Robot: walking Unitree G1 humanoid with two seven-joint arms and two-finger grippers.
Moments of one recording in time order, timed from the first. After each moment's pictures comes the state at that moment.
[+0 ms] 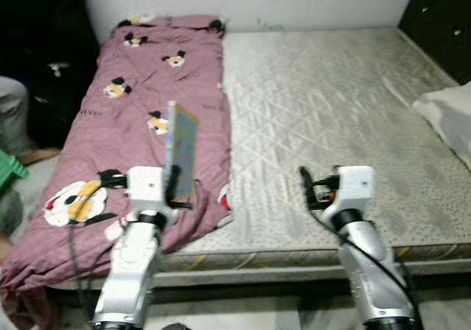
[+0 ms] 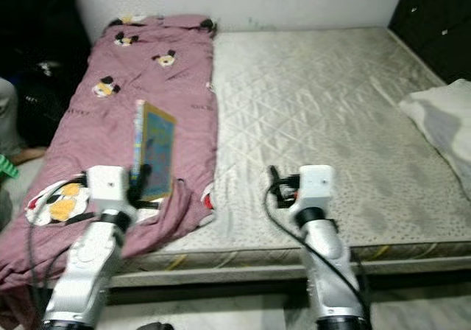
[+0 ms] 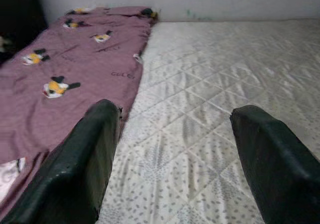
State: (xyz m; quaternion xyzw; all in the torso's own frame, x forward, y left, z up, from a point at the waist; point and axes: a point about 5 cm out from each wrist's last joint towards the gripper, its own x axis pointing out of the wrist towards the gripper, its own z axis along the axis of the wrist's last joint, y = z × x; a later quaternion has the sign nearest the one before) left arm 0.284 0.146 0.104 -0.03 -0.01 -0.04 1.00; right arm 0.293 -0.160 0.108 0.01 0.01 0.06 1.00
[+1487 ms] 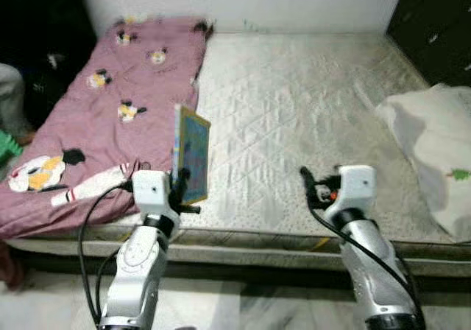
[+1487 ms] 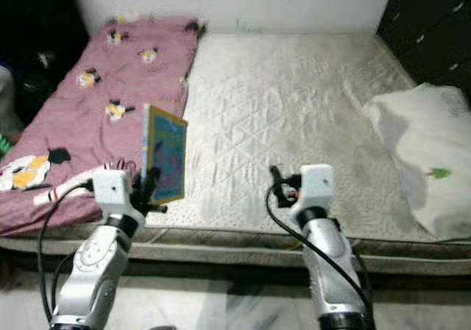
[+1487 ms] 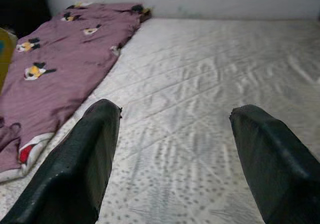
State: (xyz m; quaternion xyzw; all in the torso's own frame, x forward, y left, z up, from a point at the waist) left arm 0.279 0.135 0.101 -0.08 -0.01 -0.09 0.99; right arm 0.294 -0.165 0.104 0.01 0.01 0.06 1.00
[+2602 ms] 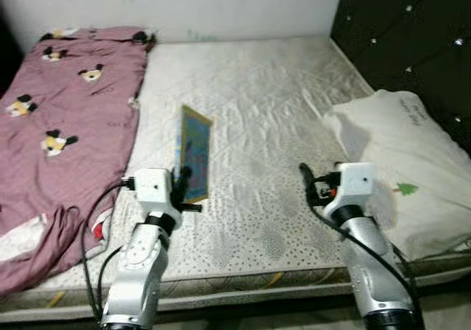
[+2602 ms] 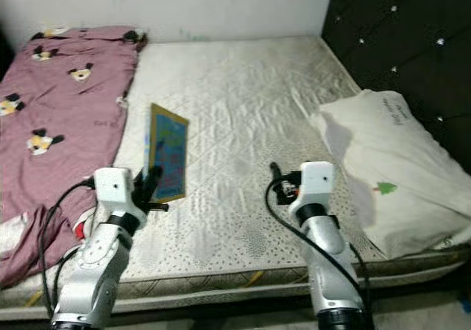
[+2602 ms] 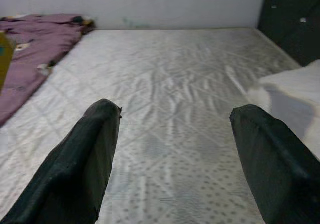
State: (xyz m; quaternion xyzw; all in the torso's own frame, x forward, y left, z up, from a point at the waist) left arm 0.281 0.131 0.102 -0.08 -0.01 -0.09 0.99; right arm 0.298 -0.164 0.106 0.01 0.01 0.06 1.00
